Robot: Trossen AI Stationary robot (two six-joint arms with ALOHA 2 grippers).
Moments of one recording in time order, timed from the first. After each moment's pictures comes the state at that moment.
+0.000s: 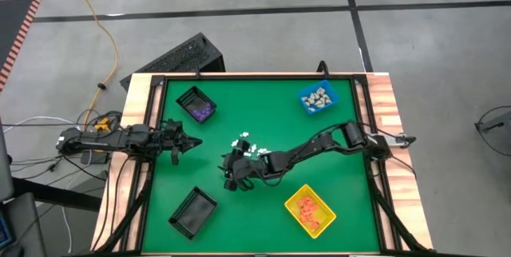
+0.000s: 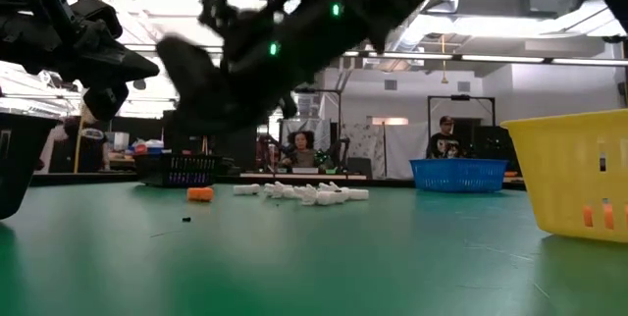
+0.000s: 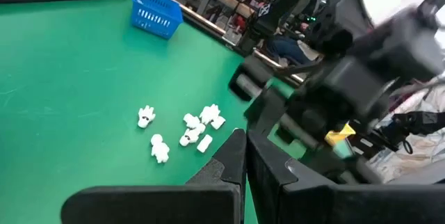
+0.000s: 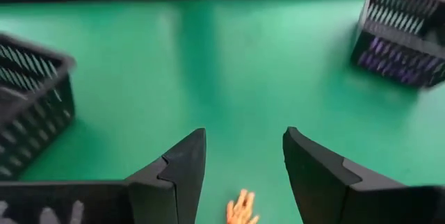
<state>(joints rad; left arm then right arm) -0.05 0.06 0.03 -0.03 -0.14 -0.54 0.23 2.19 1.51 0.20 0.48 0.18</state>
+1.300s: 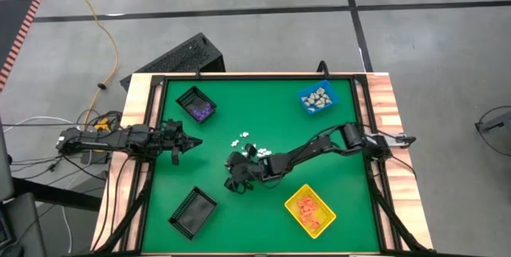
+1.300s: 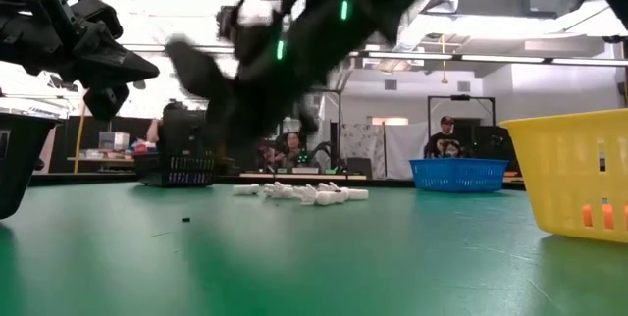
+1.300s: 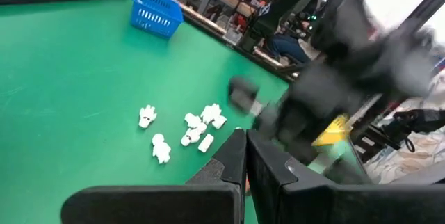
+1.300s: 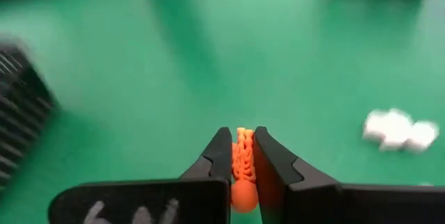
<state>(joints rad) -0.05 0.06 0.03 -0.03 -0.14 -0.54 0.23 2.20 1.51 0.06 0.50 0.49</state>
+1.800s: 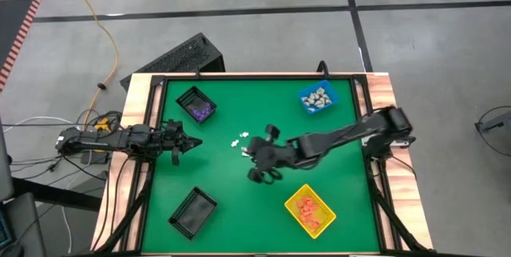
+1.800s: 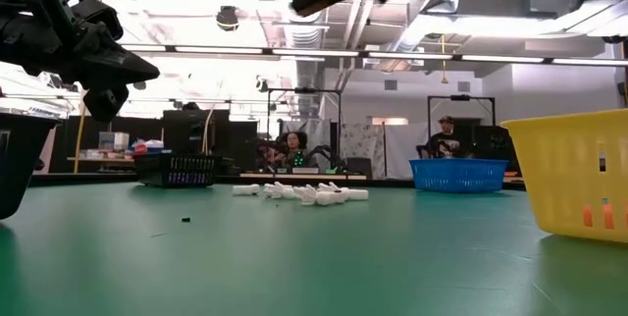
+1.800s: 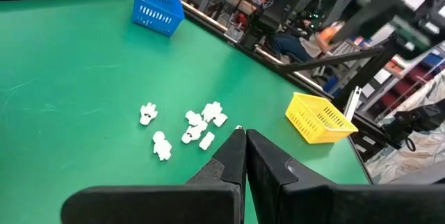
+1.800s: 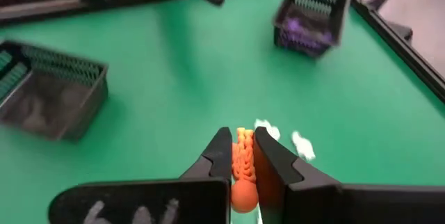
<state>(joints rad) -0.05 0.07 0.03 -0.03 -0.14 -0.54 0.28 1.74 1.52 -0.48 0.52 0.38</state>
